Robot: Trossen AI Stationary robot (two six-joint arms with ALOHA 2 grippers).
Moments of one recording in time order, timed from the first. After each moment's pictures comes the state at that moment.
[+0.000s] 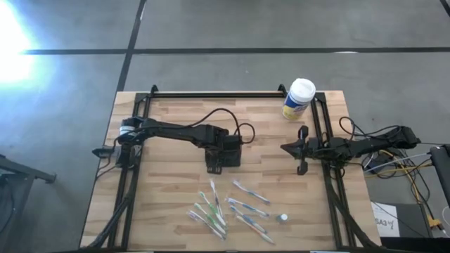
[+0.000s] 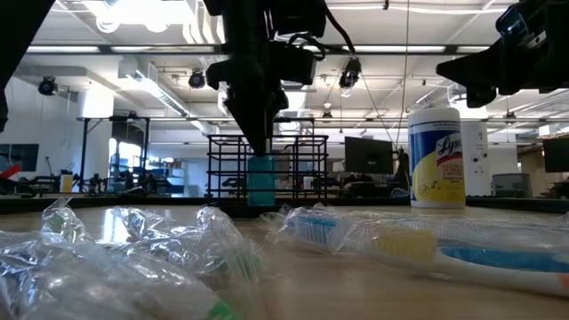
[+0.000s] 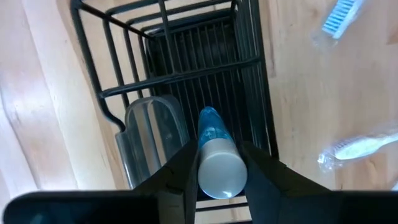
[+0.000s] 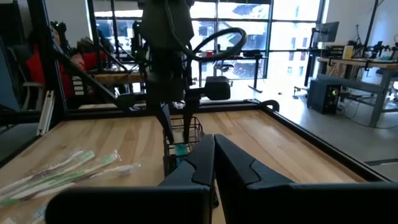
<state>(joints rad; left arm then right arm) 0.00 1.93 1.63 -1.01 -0.08 0.17 0.19 0.33 0.01 0.37 0.34 0.02</state>
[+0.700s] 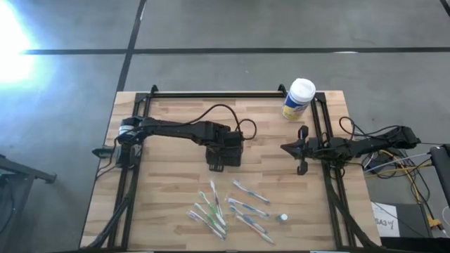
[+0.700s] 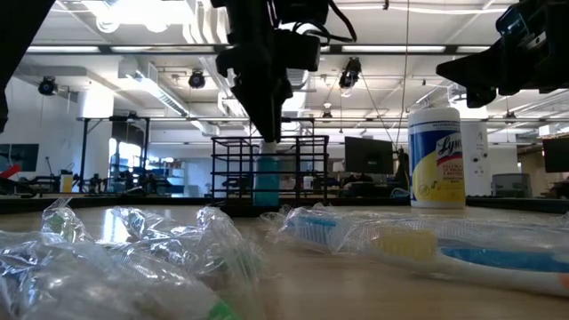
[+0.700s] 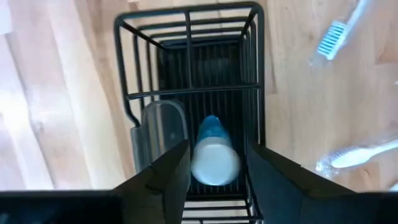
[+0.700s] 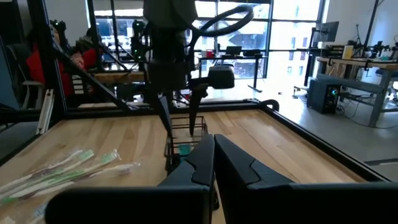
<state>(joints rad) 0.01 1.93 1.69 -1.03 -0.08 0.18 0.19 0.33 0.01 0.37 0.34 0.02</state>
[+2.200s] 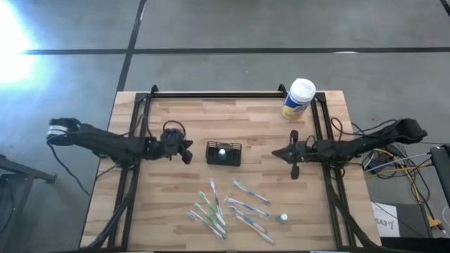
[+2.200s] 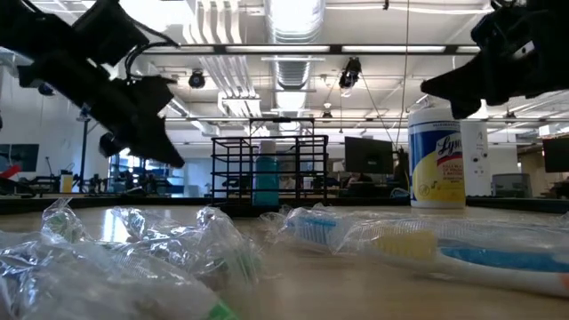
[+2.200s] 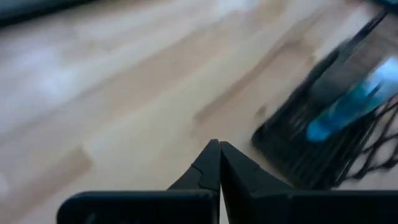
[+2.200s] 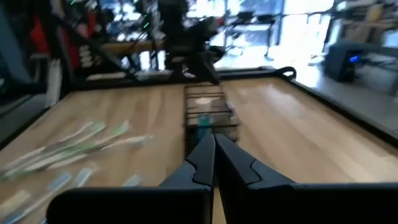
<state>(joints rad) -0.03 1.06 0.34 0.05 -0.51 -0.65 0.19 0.73 0.08 0.54 0.28 0.09</state>
